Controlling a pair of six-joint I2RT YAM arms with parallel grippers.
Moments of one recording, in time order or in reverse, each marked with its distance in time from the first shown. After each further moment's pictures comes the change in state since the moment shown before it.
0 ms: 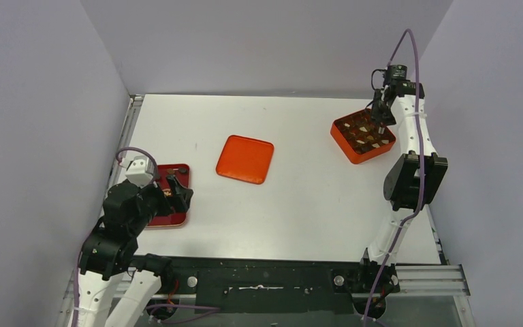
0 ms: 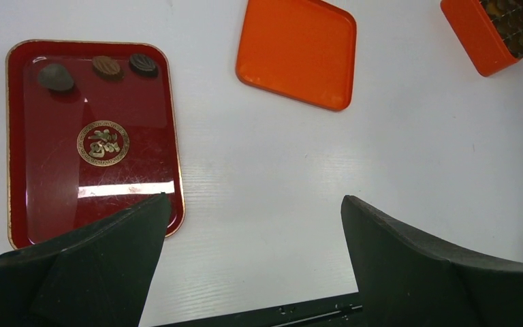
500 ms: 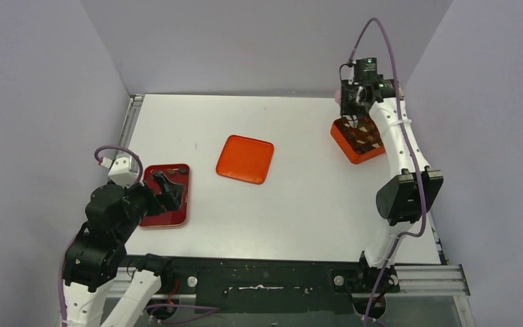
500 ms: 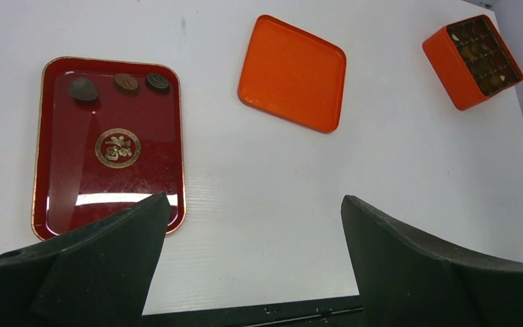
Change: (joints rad) left arm 0.000 0.022 0.176 -0.093 -0.046 -0.038; right arm 0.208 -0.142 -0.020 -0.006 -0.041 0.004
